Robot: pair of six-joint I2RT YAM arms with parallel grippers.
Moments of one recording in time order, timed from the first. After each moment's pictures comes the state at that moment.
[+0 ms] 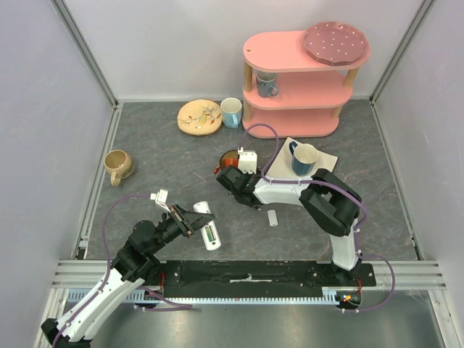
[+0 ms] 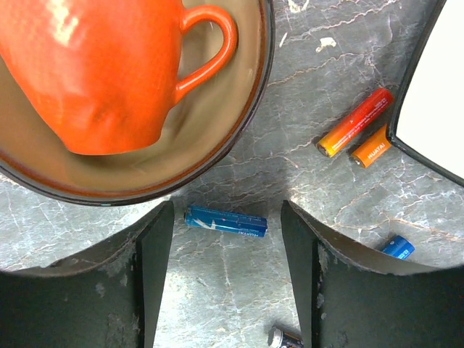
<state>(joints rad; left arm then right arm) -0.68 0.01 0.03 -0.06 0.17 -1.19 0.95 1.96 1.19 -0.26 0.69 0.84</state>
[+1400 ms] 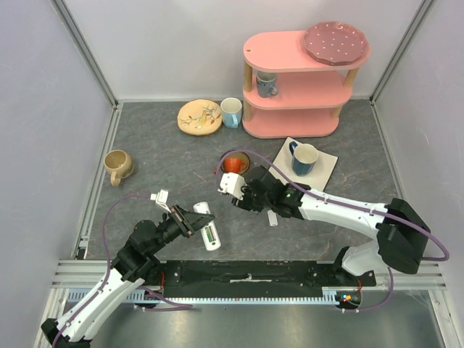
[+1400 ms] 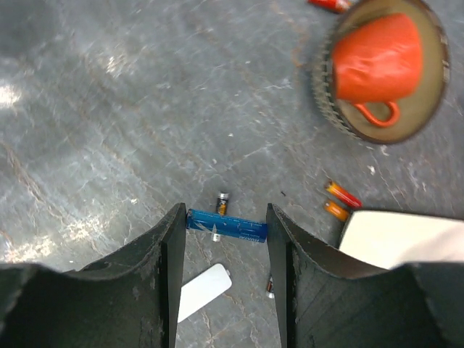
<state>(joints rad) -0.68 0.01 0.03 -0.07 0.16 -1.18 0.97 1.41 0.93 -0.27 0.06 -0.35</state>
